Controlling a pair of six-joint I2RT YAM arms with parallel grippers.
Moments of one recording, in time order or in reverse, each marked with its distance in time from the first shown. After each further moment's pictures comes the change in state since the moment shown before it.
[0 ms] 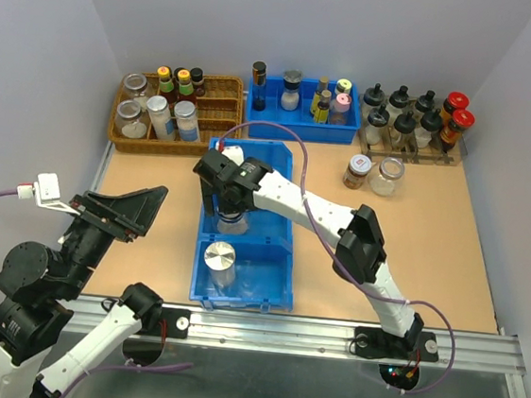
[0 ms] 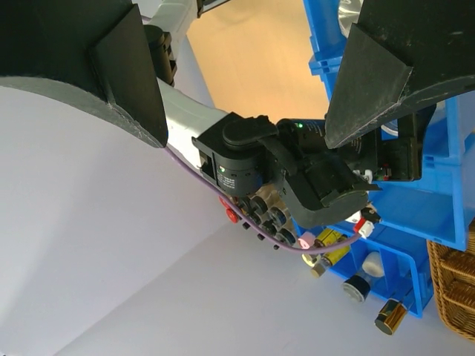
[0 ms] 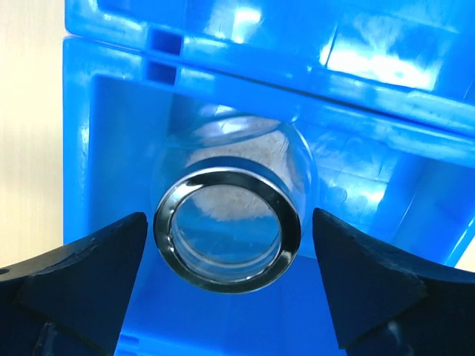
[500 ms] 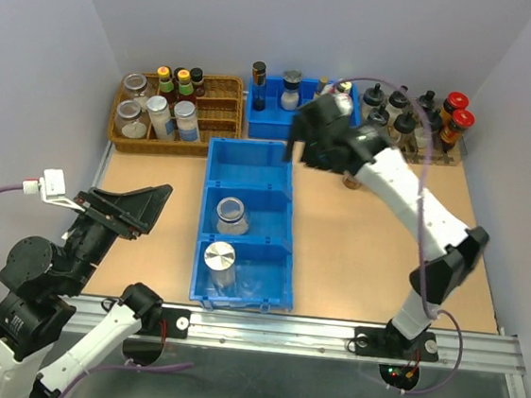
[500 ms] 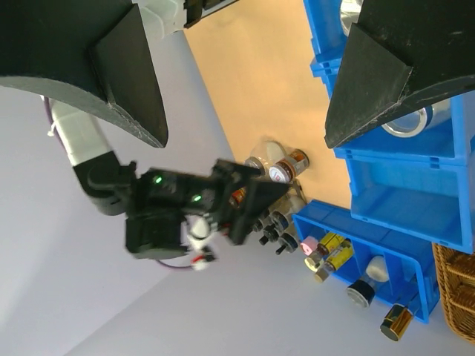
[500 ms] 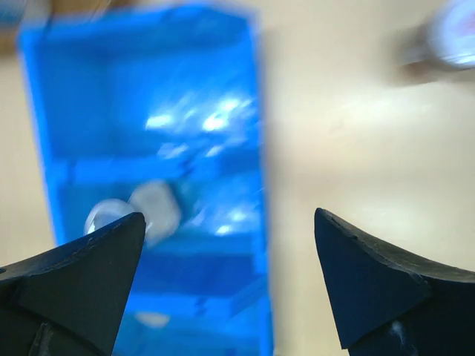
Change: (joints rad) left arm 0.000 0.013 0.000 0.006 0.017 0.001; right arm -0.198 -0.447 -0.226 -0.018 0.018 -0.008
